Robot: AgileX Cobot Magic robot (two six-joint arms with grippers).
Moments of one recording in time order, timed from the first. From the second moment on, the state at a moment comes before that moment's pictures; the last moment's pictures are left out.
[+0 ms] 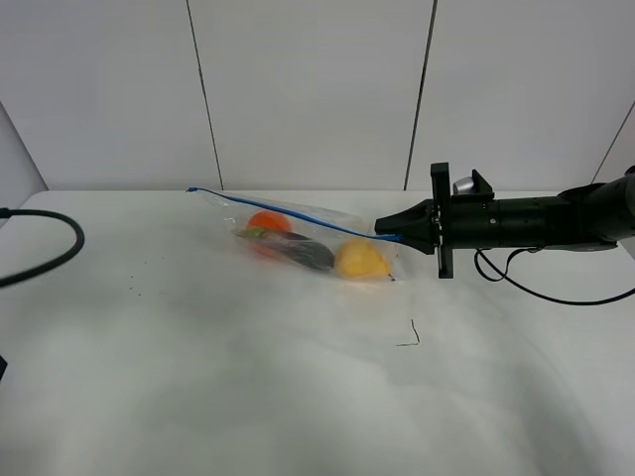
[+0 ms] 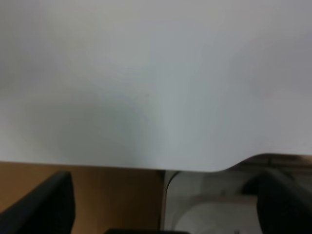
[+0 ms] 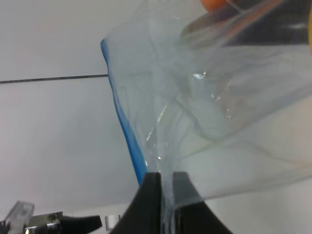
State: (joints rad) left arm 0.05 0.90 -0.68 0.03 1.09 -0.01; right arm 0.00 2.01 -1.02 1.63 1.20 -0.86
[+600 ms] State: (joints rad) left arm 0.05 0.31 -0.50 0.00 1.05 0.04; right arm 0.00 2.01 -1.02 1.63 1.20 -0.86
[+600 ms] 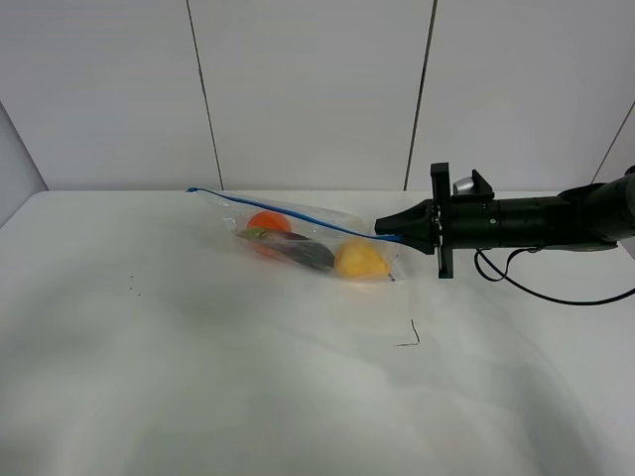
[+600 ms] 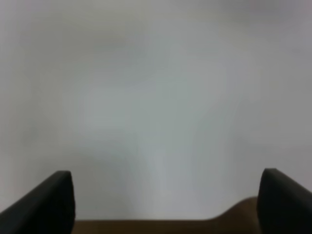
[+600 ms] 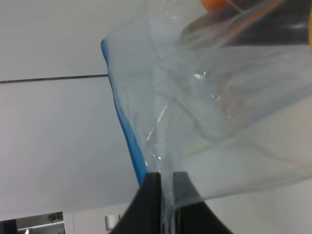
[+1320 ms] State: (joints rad) left arm 0.01 0.22 -0.50 0.00 1.05 0.04; right arm 0.00 2.01 -1.02 1.63 1.20 -0.86
